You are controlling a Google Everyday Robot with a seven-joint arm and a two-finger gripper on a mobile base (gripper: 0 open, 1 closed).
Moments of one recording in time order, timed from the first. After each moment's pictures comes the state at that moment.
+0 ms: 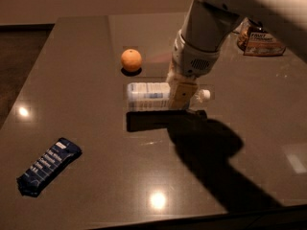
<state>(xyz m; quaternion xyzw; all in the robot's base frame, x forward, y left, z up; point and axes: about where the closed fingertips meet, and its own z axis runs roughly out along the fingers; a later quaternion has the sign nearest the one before) 0.507 -0.069 0.895 -0.71 0.69 0.05 0.13</state>
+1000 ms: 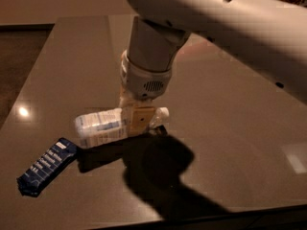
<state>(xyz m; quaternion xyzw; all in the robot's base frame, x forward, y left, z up) 0.438 0.033 0.888 -0.80 0.59 0.10 0.11</state>
